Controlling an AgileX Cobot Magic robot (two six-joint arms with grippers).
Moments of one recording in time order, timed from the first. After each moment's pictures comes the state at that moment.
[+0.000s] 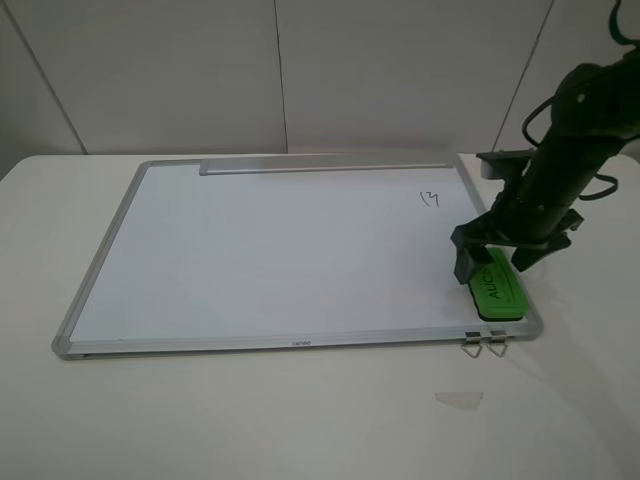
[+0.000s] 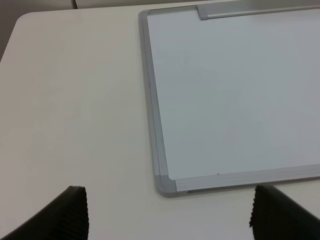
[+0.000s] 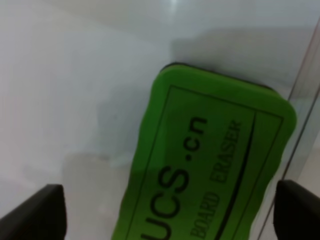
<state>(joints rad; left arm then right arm) -0.03 -0.01 -0.50 0.00 1.06 0.02 0.13 1.89 -1.03 0.08 0.77 -0.14</state>
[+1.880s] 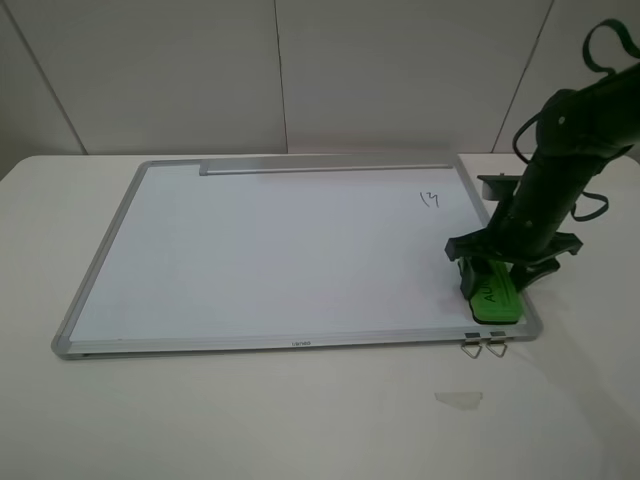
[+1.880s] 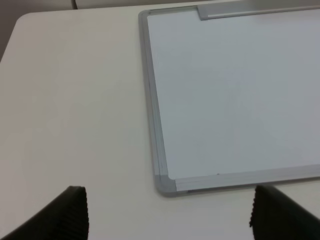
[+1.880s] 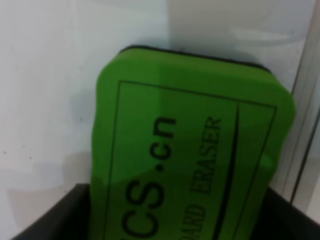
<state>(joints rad) -0.03 -0.01 -0.50 0.00 1.06 0.02 0.13 1.97 -1.04 0.08 0.81 -0.02</state>
